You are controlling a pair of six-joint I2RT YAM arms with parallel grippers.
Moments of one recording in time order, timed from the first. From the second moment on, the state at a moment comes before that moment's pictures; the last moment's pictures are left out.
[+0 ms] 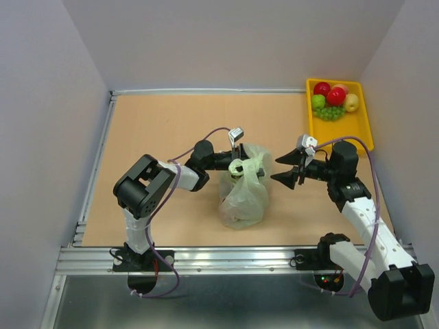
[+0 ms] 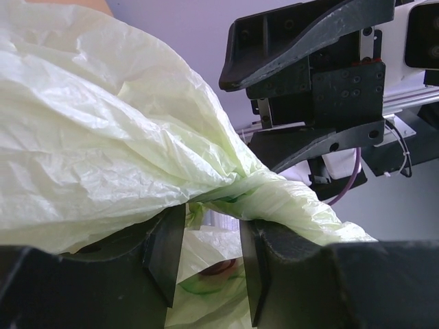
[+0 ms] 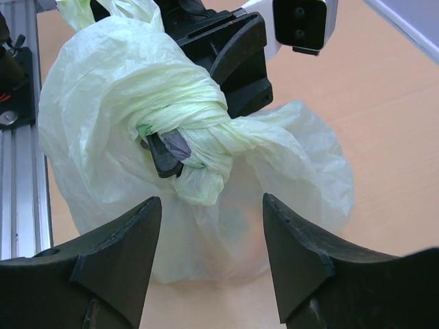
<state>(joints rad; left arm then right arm) -0.69 1.87 0.84 1.17 0.94 -1.43 0.14 0.88 0.64 -0.04 -1.05 -0.28</state>
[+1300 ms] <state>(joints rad) -0.69 1.87 0.84 1.17 0.93 -1.48 0.27 1.05 0.56 0.25 -0.94 -0.07</state>
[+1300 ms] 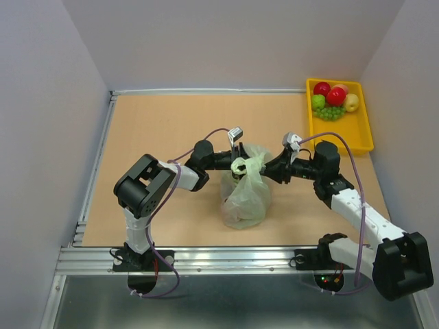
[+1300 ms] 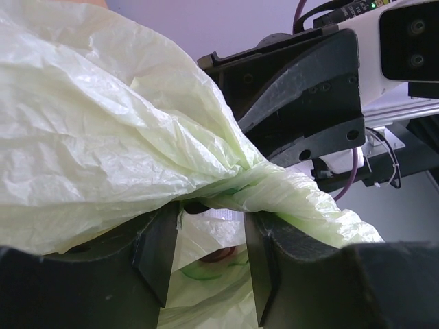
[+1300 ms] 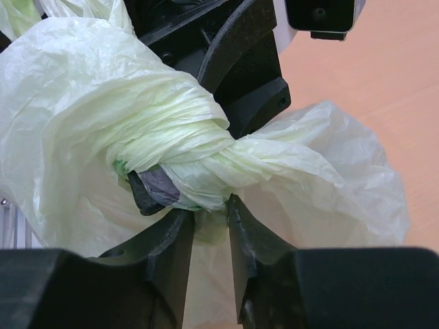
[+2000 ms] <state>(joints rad) -0.50 1.63 0.85 0.73 0.97 -0.85 0.28 1.02 0.59 0.07 -0.92 -0.22</state>
